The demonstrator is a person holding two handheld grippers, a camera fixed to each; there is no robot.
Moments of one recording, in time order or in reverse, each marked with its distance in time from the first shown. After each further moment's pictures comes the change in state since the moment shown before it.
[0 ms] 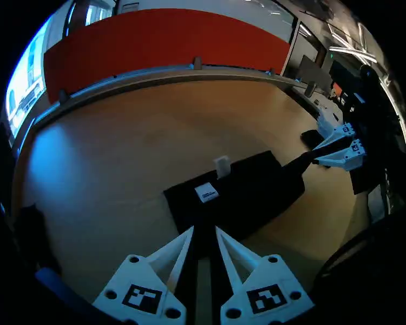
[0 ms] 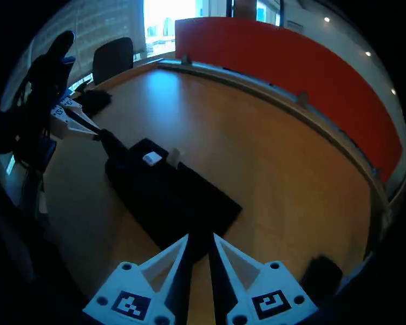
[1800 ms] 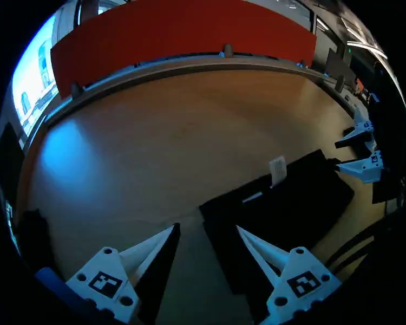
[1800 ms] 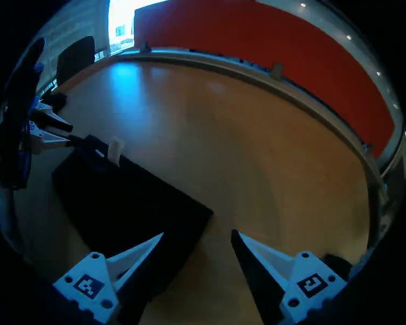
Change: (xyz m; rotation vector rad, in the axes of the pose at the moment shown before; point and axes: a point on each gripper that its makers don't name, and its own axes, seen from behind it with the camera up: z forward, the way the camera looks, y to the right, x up) left arm 0.000 -0.068 0.074 0.184 -0.021 -0.010; right arm -0.016 0.056 0.073 -0.174 -0.047 0.119
